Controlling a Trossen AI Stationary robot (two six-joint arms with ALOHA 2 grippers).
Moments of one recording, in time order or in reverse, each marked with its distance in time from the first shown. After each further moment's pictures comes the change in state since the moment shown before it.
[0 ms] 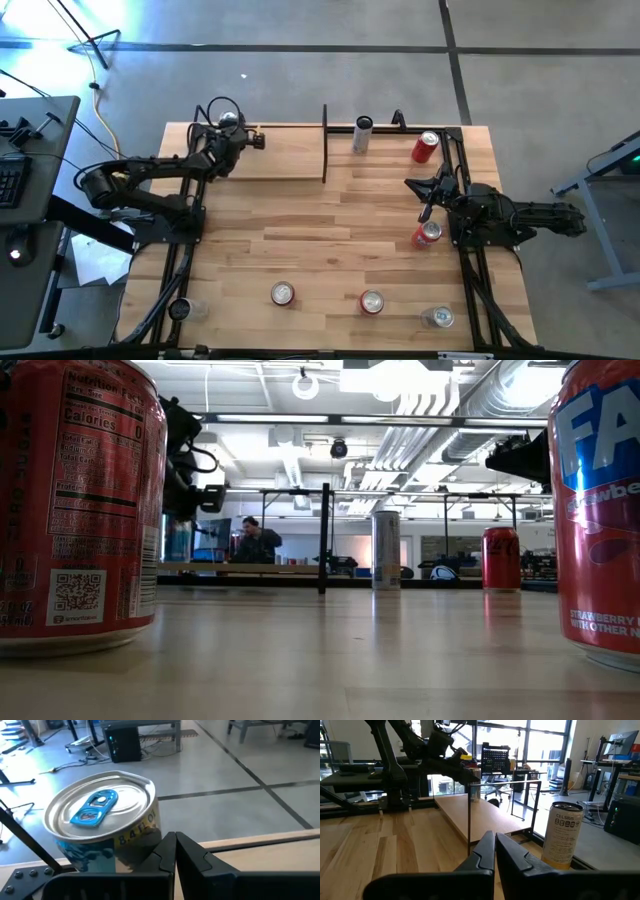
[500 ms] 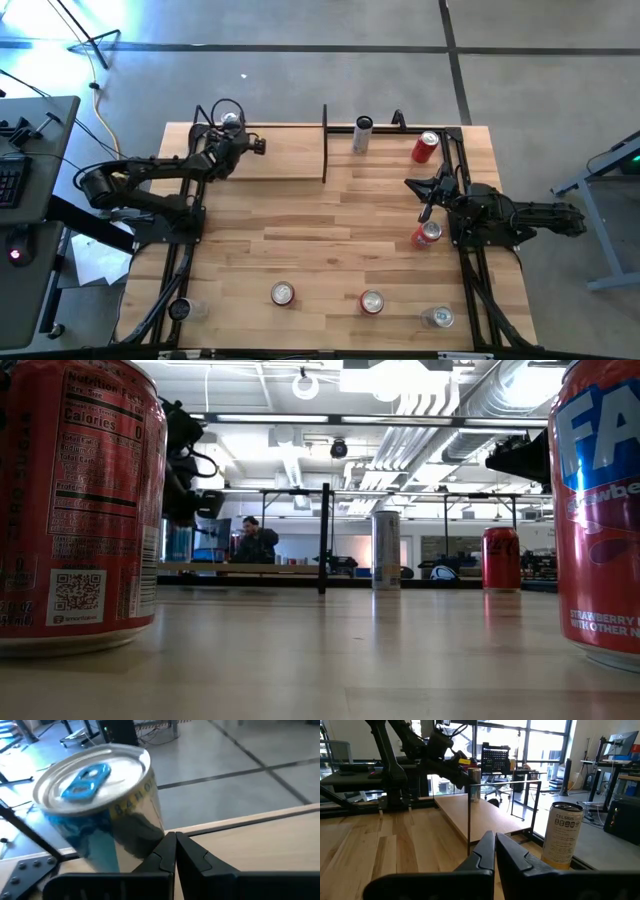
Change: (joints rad) left arm -0.027 -0.006 0.000 -0.074 0.030 0.007; right arm 0.000 0.000 0.000 0.000 0.000 -0.003
